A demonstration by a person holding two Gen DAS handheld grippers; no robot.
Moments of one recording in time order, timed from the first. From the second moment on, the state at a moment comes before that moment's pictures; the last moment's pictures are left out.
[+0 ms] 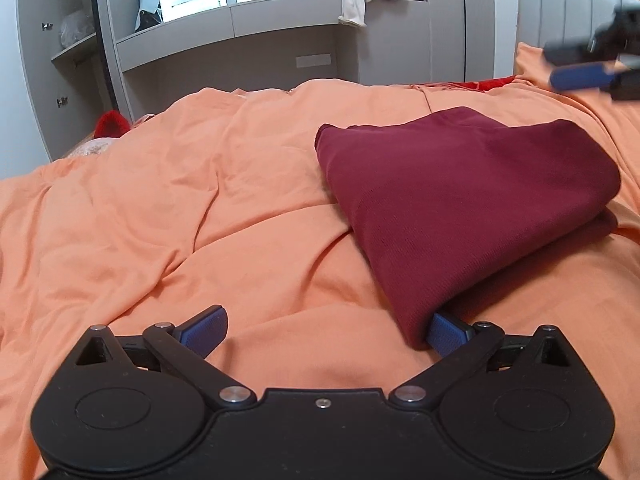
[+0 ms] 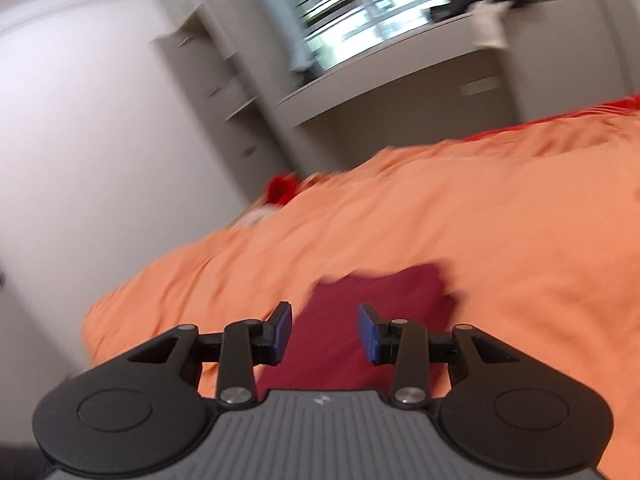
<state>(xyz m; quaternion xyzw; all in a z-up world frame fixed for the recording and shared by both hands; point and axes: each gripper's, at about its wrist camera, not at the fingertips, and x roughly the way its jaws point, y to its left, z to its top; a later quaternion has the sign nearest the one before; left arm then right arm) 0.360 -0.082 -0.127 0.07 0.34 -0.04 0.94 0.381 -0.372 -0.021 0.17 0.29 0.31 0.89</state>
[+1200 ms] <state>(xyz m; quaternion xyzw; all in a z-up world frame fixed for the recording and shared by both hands) 0.389 -0.061 -0.083 -0.06 0.30 -0.09 0.95 0.423 -0.362 -0.019 0.09 0.29 0.27 0.91</state>
